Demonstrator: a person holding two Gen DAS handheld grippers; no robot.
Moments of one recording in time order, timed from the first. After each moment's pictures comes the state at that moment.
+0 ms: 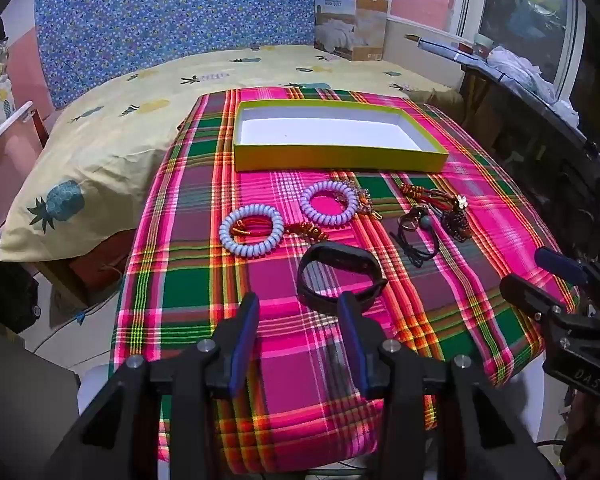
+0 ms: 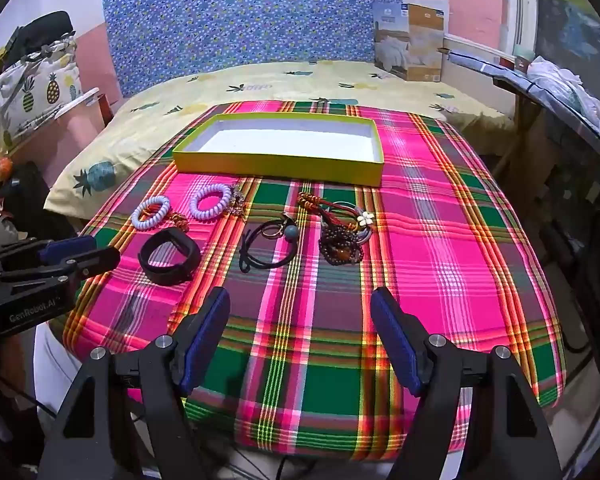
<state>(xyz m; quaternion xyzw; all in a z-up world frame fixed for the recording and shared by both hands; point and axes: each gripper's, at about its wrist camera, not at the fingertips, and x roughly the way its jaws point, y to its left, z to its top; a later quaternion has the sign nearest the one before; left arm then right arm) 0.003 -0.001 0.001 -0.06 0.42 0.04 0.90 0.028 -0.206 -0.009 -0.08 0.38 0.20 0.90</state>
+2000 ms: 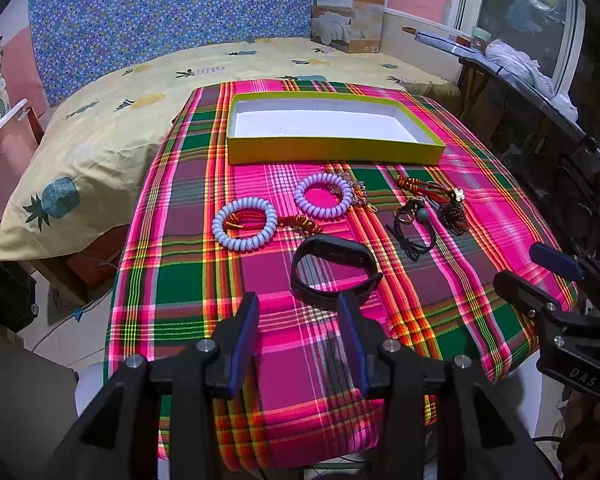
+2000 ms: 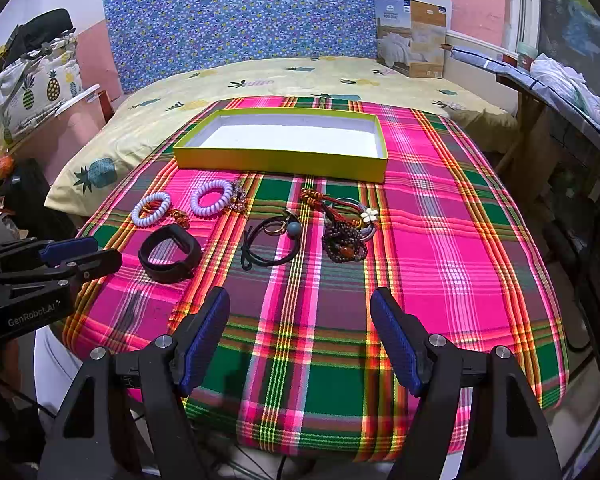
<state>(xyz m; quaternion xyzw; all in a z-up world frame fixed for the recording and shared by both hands) 0.001 -0.004 -0.006 -0.06 0.44 0.03 0.90 0.030 -0.203 -0.013 -0.08 0.39 0.19 0.90</state>
